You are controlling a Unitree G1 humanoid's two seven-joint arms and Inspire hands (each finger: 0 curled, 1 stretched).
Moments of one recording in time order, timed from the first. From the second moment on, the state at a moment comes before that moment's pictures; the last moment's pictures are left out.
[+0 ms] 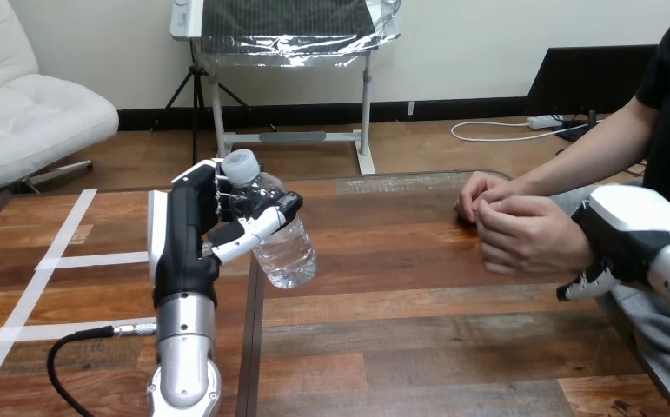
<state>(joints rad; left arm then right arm) -0.24 0.02 0.02 0.44 0.17 -0.34 0.24 -0.57 -0.73 0.38 0.84 -0.67 -0.20 0.04</state>
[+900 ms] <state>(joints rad) -0.27 -0.02 -0.03 0.40 0.19 -0.29 0.22 -0.54 -0.75 0.34 0.65 -0.68 -0.20 0.04</state>
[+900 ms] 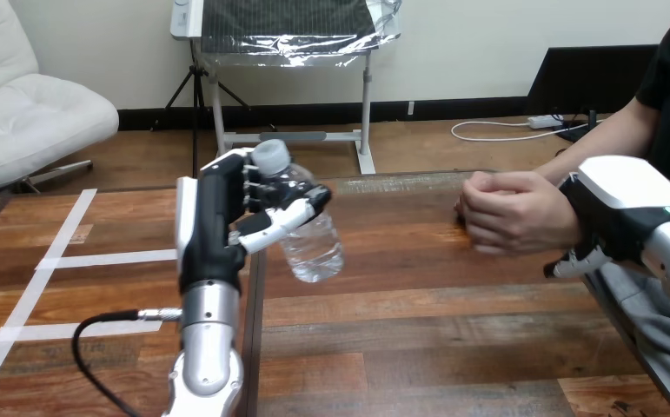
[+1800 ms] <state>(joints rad) -0.33 -0.07 -0.10 0.38 0.19 -0.25 0.19 -0.53 -0.76 0.32 0.48 -0.68 -0.17 0.07</state>
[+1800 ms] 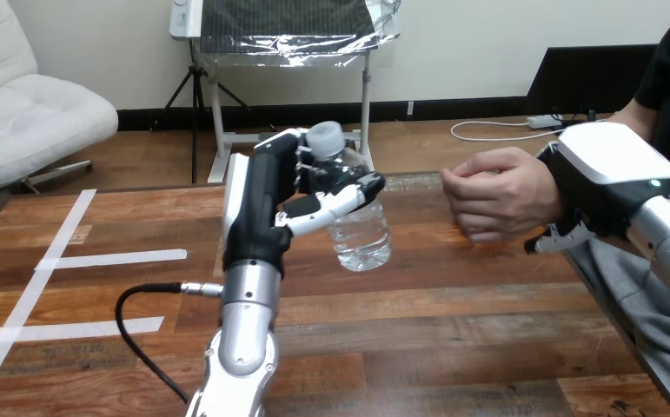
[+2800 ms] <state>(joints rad) -0.41 -0.11 -0.17 0.39 0.20 -0.22 0.19 -0.52 -0.76 0.31 0.38 -0.68 -0.18 0.11</state>
